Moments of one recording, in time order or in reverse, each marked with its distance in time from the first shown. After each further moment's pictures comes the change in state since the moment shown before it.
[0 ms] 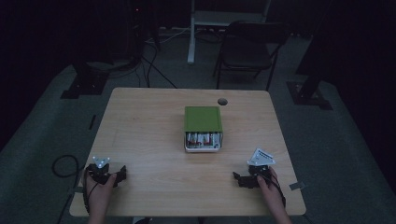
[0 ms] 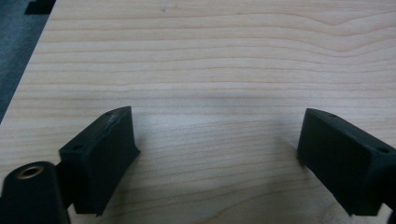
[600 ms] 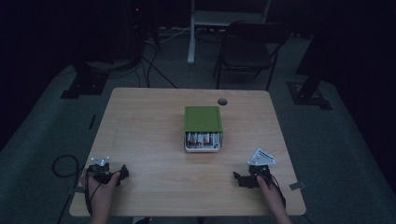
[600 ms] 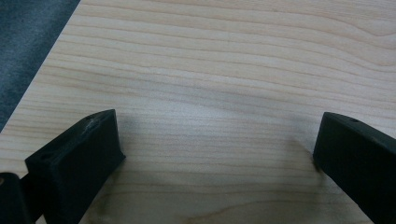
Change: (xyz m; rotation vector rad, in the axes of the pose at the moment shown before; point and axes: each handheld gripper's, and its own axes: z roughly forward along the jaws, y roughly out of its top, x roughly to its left) left arm -0.009 0.001 0.002 0.024 0.108 -0.115; right arm 0.000 0.000 0.000 0.000 -0.013 0.012
